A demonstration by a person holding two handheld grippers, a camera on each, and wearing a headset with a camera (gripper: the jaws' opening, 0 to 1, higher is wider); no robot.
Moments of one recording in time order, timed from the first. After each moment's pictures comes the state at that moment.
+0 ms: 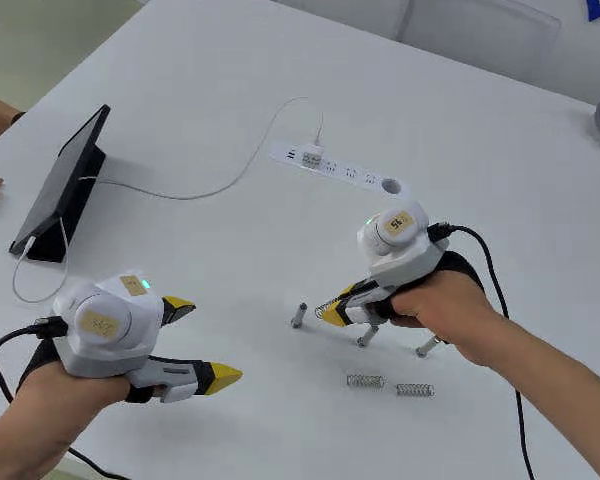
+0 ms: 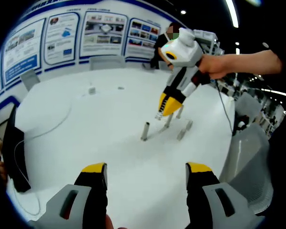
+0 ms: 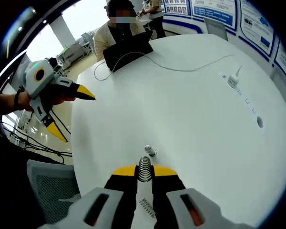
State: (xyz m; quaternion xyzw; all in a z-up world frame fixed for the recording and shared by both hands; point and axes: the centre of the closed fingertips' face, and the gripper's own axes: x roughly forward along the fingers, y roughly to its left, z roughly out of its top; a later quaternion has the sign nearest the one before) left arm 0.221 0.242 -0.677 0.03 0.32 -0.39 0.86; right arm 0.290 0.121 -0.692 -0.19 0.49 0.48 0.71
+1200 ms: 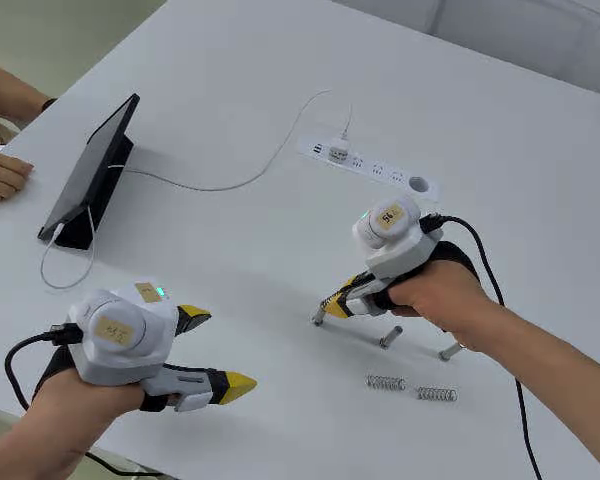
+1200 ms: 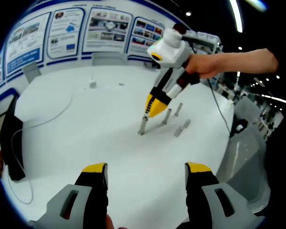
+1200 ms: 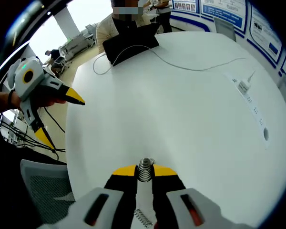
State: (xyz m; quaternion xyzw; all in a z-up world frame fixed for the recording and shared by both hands) left arm 0.207 0.243 -0.683 0.01 0.33 -0.39 0.86; right arm 0.301 0.141 -0.712 -0.22 0.49 0.49 0.69
